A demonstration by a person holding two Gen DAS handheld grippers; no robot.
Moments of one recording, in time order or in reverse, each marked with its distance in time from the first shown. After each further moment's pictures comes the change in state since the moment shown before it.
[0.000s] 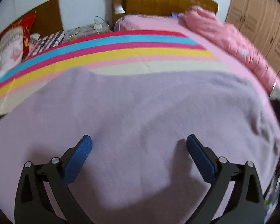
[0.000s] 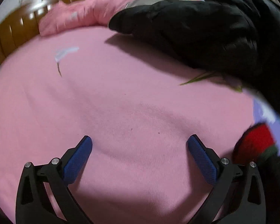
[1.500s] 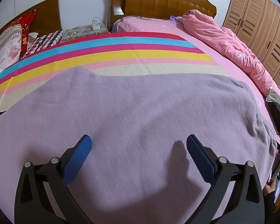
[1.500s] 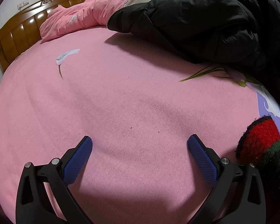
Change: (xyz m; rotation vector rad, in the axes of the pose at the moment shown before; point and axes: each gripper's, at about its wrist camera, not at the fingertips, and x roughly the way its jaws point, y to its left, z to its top) left arm 0.000 0.002 -0.001 0.001 -0.009 -0.017; right arm 0.010 -0.003 0.008 0.005 0.015 0.007
